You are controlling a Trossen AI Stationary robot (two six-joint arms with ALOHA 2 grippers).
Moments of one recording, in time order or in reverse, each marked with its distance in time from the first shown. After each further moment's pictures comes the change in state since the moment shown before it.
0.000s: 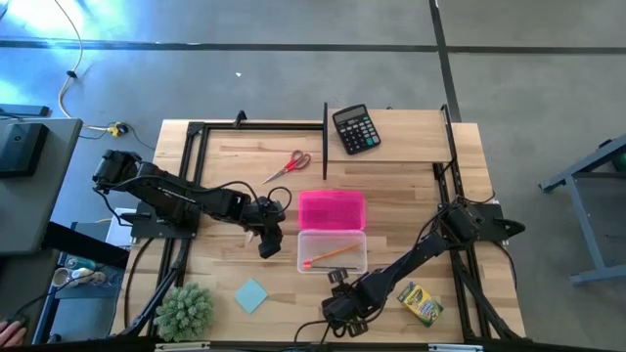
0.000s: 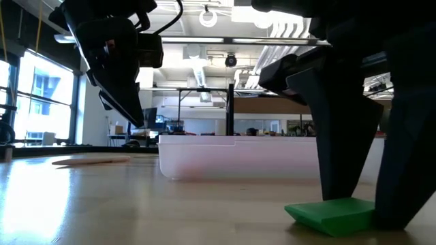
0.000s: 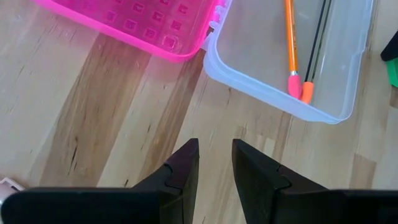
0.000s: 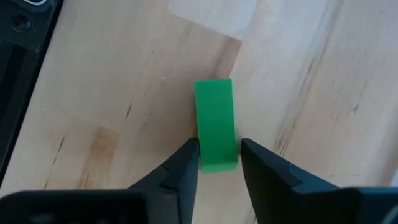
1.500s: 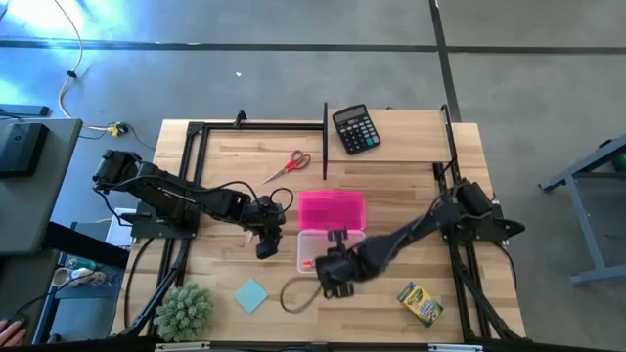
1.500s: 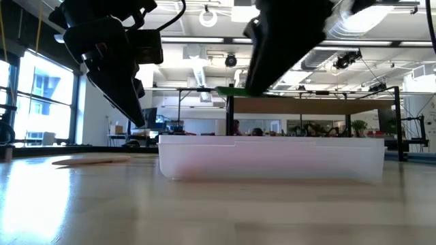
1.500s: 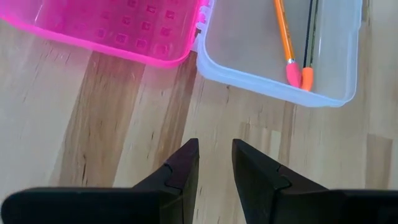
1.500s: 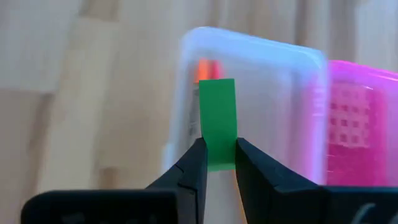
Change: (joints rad) left arm -0.001 0.000 0.000 0.001 0.000 0.150; right arm -0.167 -0.241 -0.005 -0.114 0.241 -0.001
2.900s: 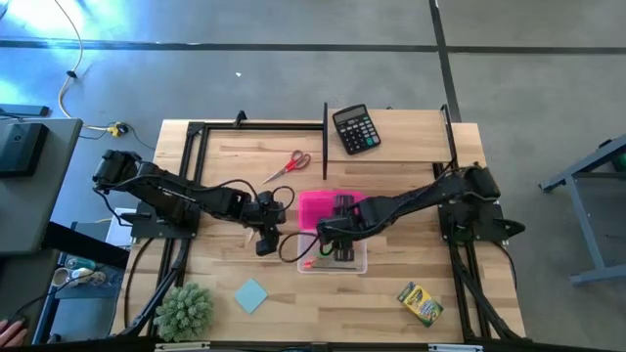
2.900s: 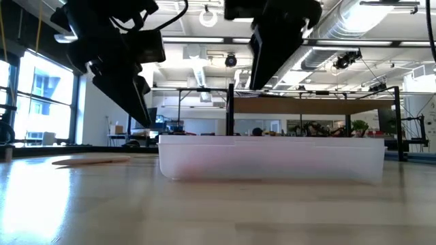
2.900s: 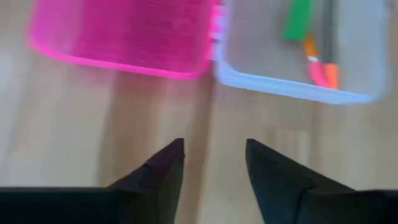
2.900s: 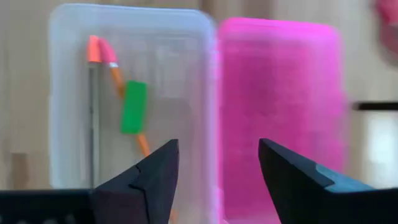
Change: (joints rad) left arm 0.025 0.000 0.000 0.001 -0.064 0.125; right arm -0.205 -0.122 -0.021 -0.153 -0.060 -0.047
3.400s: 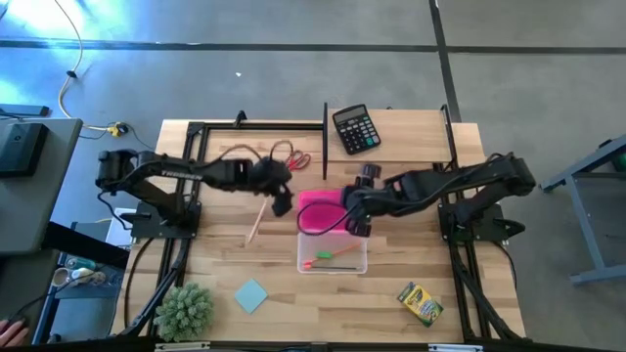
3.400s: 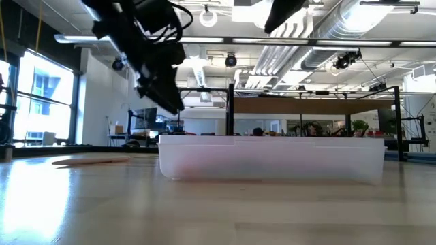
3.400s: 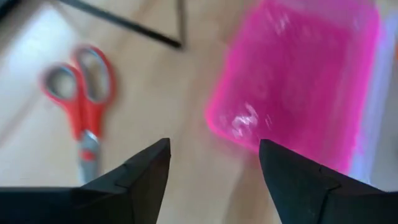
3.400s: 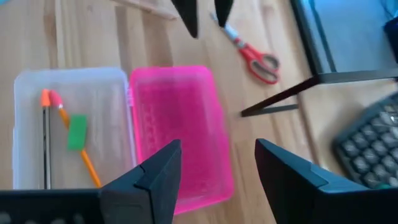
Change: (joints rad) left arm 0.312 0.000 0.088 0.030 -0.044 0.040; right arm -0.023 -0.294 0.000 -0.094 0.210 0.004
